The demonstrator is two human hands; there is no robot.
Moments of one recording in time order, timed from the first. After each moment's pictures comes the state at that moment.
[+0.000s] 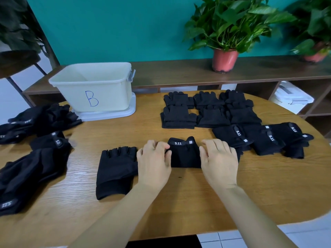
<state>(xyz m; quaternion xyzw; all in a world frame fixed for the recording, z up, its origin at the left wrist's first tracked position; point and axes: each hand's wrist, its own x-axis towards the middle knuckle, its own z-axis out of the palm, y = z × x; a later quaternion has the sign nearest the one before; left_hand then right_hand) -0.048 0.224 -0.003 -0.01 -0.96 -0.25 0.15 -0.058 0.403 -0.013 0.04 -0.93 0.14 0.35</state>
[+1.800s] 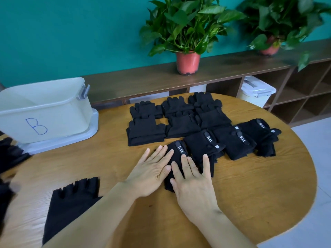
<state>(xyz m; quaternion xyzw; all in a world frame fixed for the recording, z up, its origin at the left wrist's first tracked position) -0.132 0.265 -0.023 -0.31 -0.94 -0.08 -0.10 -0.049 0.419 -0.042 0.05 -0.98 -0.03 0.18</state>
